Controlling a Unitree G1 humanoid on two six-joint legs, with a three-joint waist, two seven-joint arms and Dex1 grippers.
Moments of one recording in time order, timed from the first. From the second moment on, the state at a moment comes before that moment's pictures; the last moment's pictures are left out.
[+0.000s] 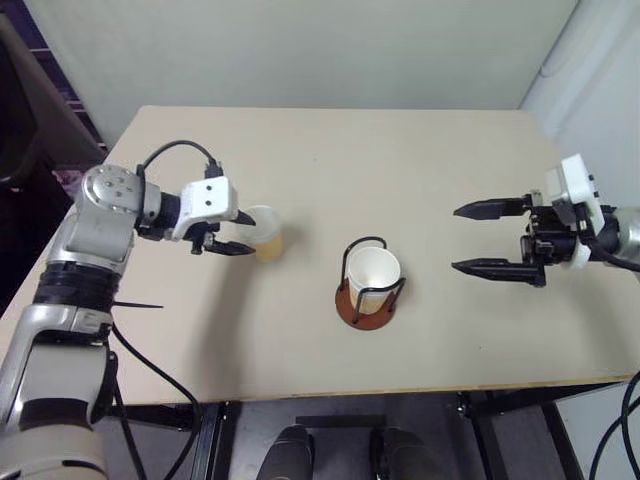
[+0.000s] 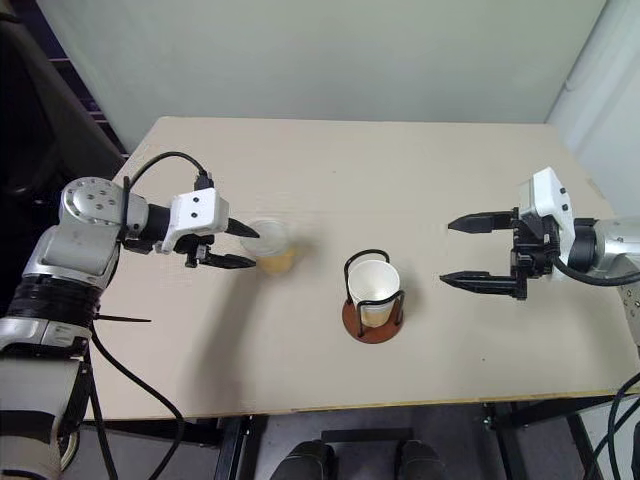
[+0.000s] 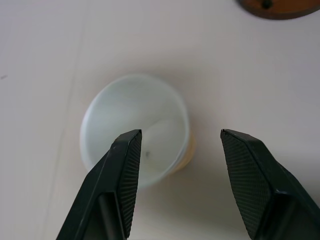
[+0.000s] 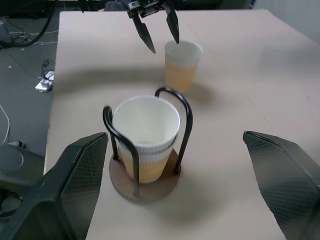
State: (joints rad) left arm -0.92 0.87 -0.21 0.53 -0.01 -0.05 -1.44; right arm -0.52 -0.99 -0.14 -0.18 0.62 0.55 1.29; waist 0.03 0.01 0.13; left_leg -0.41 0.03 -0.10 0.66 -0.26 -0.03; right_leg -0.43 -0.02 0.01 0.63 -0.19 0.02
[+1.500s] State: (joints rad) left arm -1.13 0.75 -0.44 0.11 -0.52 0.07 -1.58; right arm -0.25 -1.12 -0.42 -0.33 0.68 0.61 1.25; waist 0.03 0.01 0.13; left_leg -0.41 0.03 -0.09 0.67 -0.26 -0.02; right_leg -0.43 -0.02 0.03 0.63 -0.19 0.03
